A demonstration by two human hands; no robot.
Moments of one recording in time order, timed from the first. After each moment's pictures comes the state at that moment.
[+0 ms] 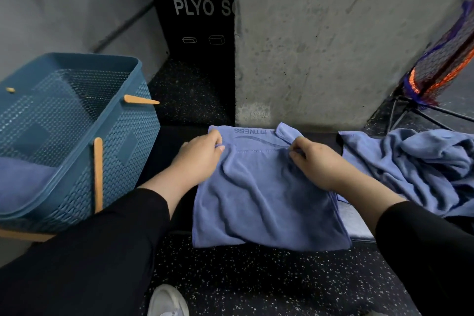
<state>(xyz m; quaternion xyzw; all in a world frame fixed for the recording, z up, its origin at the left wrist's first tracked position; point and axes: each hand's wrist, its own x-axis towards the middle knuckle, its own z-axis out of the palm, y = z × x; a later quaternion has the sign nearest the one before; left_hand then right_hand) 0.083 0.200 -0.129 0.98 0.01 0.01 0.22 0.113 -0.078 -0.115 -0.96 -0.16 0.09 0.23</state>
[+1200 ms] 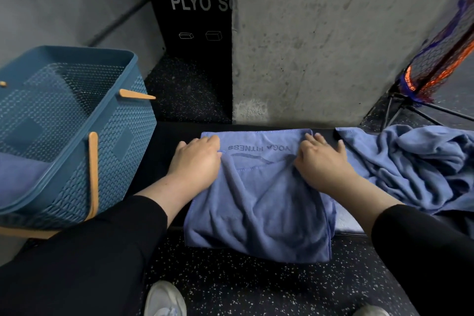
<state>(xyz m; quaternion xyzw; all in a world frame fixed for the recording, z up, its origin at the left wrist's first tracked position) 0.065 0.189 -0.137 1.00 -0.01 0.03 0.07 0.110 -0.081 -0.133 -0.99 -0.09 0.10 0.03</state>
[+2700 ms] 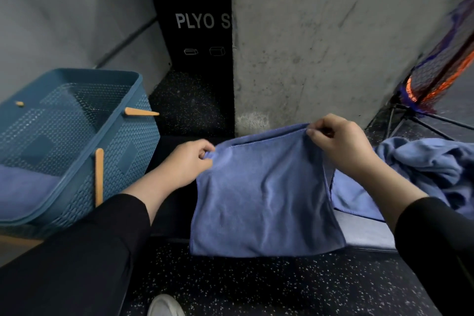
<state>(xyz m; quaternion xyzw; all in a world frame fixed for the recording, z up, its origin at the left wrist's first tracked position) 0.078 0.216 -0.109 0.94 0.03 -0.03 0.35 0.128 -0.105 -0.067 -0.92 -0.10 -0.09 0.36</state>
